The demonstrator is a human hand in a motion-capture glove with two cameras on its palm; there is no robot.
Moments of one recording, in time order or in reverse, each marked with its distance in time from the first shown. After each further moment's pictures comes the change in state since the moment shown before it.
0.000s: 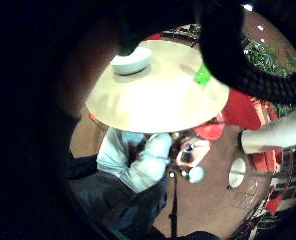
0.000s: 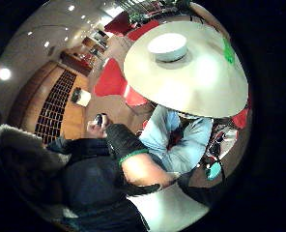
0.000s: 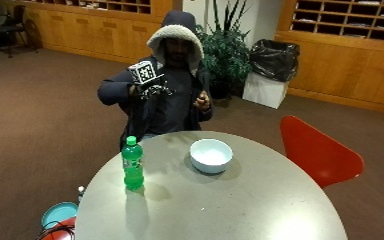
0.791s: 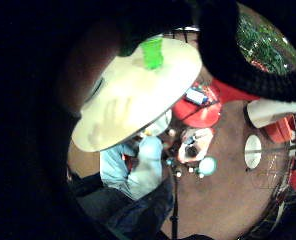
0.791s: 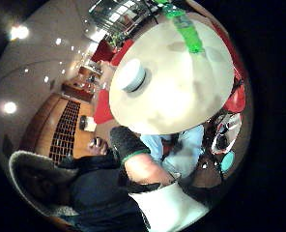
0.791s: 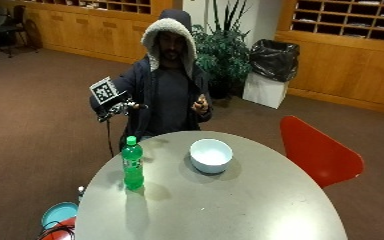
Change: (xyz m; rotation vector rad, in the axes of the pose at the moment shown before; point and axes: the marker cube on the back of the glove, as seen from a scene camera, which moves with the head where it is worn) arm 0.193 -0.033 0.002 0.093 -0.119 0.284
